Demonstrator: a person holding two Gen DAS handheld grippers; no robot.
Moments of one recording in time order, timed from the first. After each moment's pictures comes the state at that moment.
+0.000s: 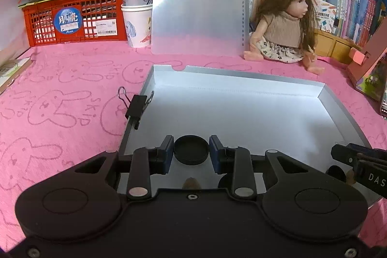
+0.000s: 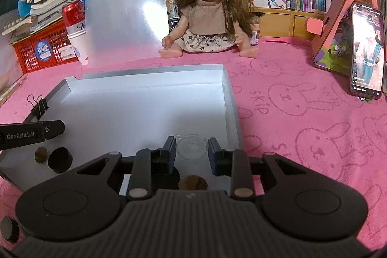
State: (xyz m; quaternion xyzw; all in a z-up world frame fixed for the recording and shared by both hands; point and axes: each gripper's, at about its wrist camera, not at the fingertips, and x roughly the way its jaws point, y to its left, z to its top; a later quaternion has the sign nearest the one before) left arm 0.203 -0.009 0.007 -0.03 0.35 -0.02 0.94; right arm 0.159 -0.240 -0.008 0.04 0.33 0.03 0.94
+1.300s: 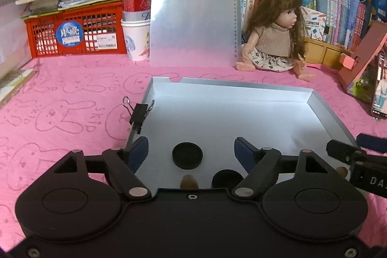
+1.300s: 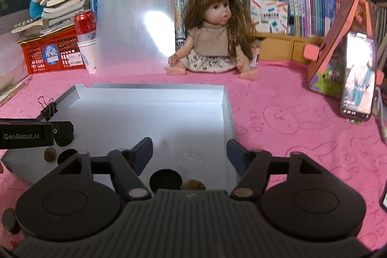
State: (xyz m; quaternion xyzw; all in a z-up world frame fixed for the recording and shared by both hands) left arm 0.175 -0.011 0.023 -0.02 0.31 -0.03 0.95; right arm 0.136 -0.233 0.011 0.01 0.28 0.03 0.96
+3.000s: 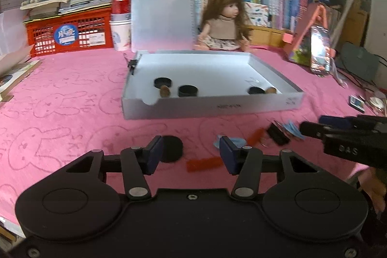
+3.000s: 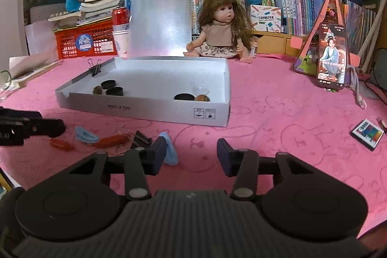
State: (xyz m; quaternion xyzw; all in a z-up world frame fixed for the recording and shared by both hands) left arm -0.020 0.001 0.011 0.01 0.28 -0.12 0.95; right arm -0.013 -0.241 -0.012 0.00 0.25 0.07 0.97
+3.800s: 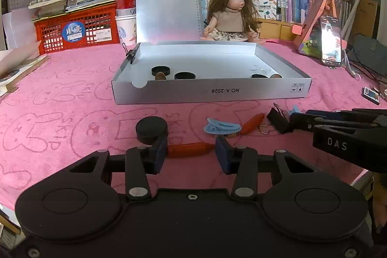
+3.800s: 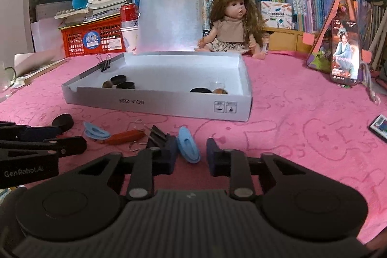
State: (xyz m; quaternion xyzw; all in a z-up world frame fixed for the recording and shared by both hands) left arm -0.023 -0.032 -0.016 0.02 0.28 -0.07 0.96; right arm -0.005 -0.225 -0.025 0.00 0.25 0.08 0.96
